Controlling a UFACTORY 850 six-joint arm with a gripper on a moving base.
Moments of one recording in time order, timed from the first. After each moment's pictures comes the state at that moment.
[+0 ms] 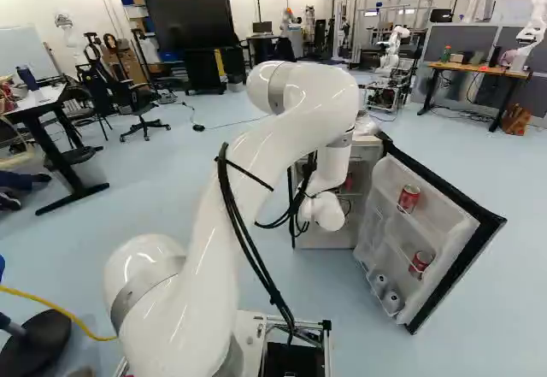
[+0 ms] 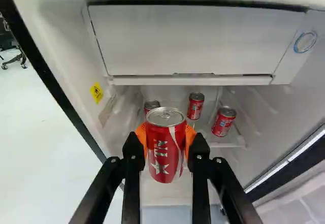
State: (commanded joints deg) arm -35.3 -53.4 -53.6 -38.1 71.2 0.0
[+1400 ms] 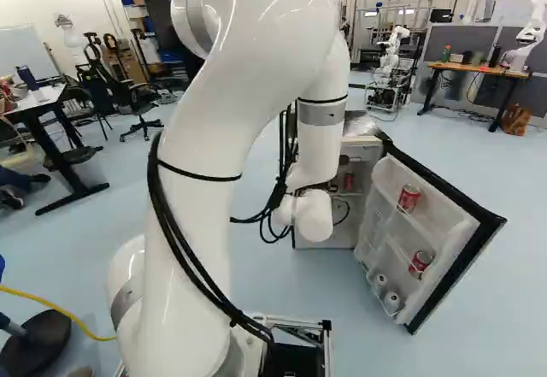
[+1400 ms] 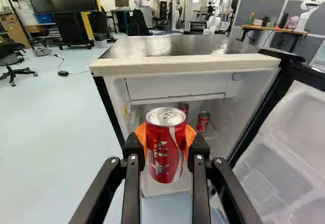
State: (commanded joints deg) arm -39.7 -30.1 -30.5 -35.9 74.6 0.0
